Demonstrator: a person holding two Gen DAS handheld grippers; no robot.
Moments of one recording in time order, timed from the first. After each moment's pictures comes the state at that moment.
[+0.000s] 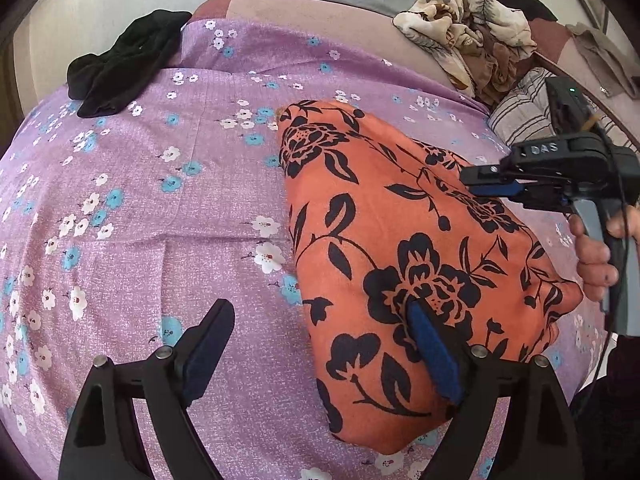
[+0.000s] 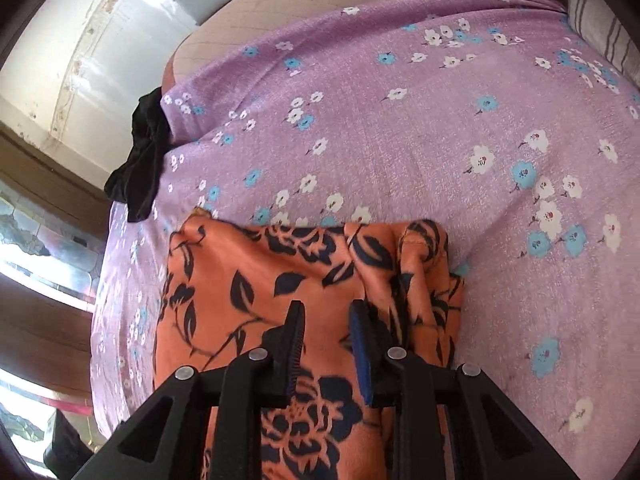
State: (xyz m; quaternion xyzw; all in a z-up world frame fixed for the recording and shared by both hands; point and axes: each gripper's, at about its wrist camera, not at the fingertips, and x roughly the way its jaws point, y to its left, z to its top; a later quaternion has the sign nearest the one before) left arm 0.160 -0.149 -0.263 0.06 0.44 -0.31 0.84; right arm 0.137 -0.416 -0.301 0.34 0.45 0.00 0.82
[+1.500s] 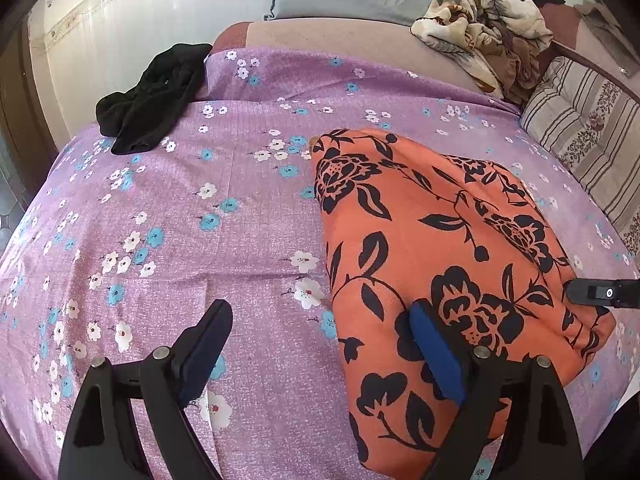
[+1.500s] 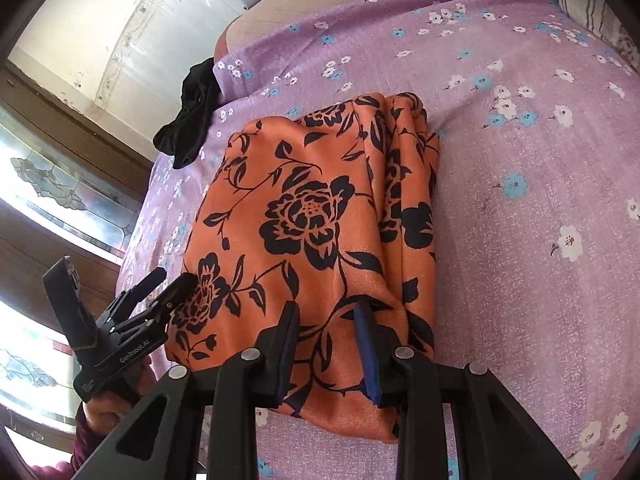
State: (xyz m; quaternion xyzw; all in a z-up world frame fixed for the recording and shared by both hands) left arm 0.166 -0.156 -0.254 0.11 0.40 -0.24 0.88; right arm 0.024 -0.387 -0.310 0.35 0.43 0.05 0.83
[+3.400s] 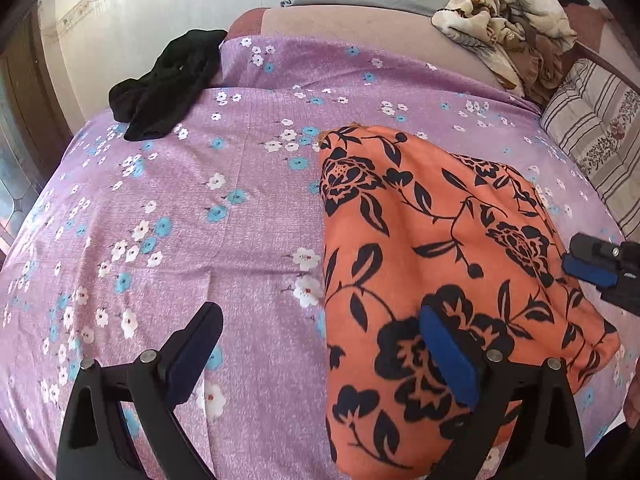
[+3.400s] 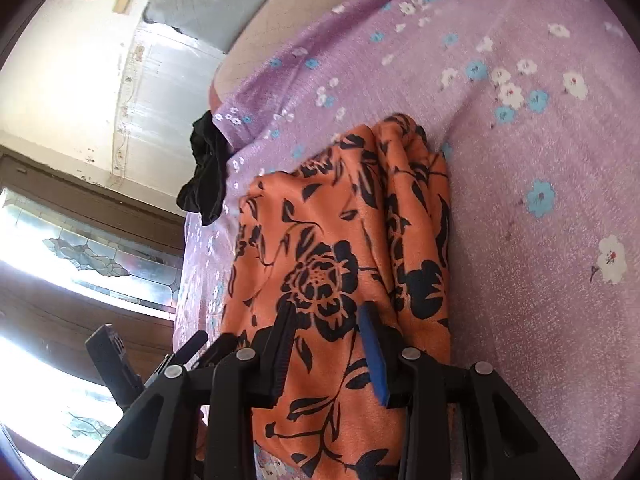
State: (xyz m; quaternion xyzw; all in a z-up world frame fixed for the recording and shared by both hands) left arm 0.163 -0.169 -0.246 0.11 0.42 -0.20 0.88; right arm 0.041 -0.415 -0.311 0.45 0.35 0.08 0.82
